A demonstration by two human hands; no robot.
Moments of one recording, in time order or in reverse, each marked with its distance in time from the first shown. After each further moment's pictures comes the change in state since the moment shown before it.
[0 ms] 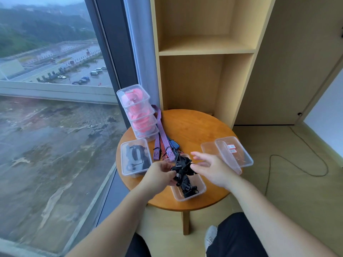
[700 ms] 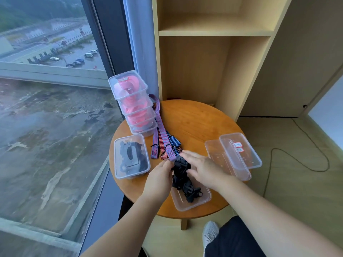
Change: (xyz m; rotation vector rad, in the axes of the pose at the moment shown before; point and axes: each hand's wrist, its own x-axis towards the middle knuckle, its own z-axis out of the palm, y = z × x) left_hand 0.050 -0.046 0.012 0.668 0.261 0.445; right_hand 0.079 0.046 0.021 -0.594 -0.112 -0.231
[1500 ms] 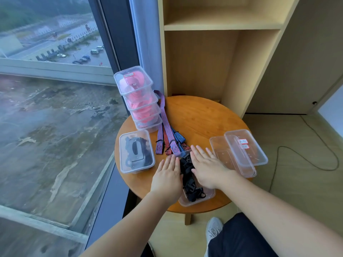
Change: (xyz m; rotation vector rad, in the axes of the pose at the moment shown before) left_hand -0.008 0.002 0.014 0.495 -0.327 -0.006; right_hand 0.003 0.004 0.013 -0.616 -0.281 0.060
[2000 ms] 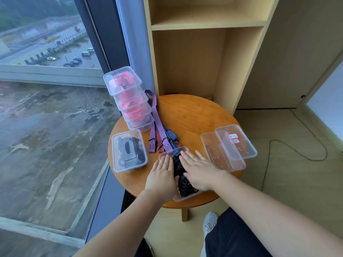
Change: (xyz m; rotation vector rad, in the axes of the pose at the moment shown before) left_hand -0.003 0.006 0.004 -0.006 -0.066 -0.003; right_hand -0.016 -0.008 0.009 -0.014 -0.043 -0.069
